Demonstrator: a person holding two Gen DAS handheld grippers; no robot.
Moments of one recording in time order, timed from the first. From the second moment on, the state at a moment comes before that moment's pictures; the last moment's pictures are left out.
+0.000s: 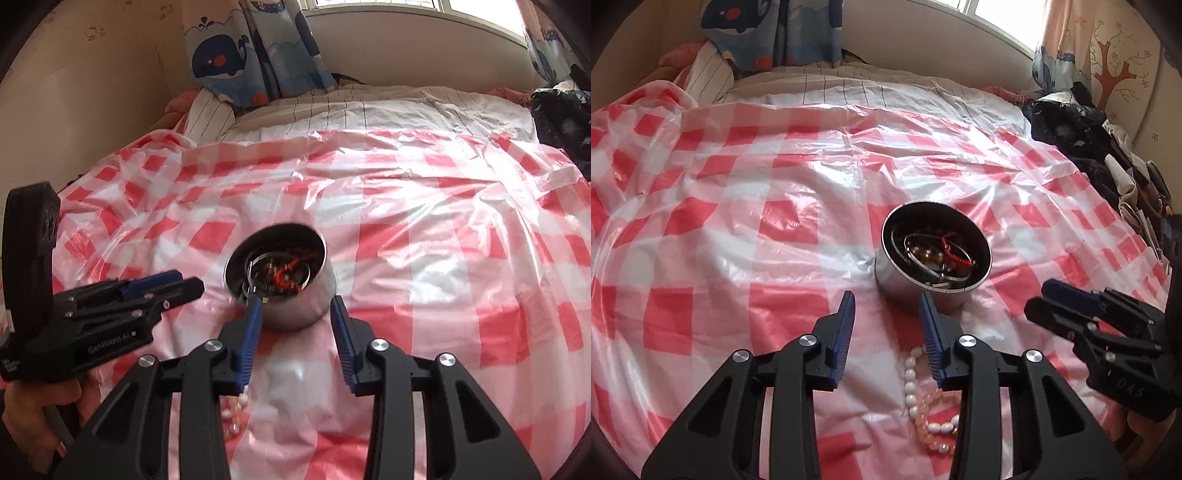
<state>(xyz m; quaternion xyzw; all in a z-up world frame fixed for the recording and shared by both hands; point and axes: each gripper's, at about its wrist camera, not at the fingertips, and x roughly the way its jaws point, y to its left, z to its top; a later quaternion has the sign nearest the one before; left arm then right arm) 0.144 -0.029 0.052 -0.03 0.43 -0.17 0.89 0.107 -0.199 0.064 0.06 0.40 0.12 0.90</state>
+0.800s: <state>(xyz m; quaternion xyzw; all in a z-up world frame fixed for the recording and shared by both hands) 0.131 -0.066 0.008 0.07 0.46 -0.17 0.87 0.051 -0.159 0.016 0.00 0.47 0.15 0.87</state>
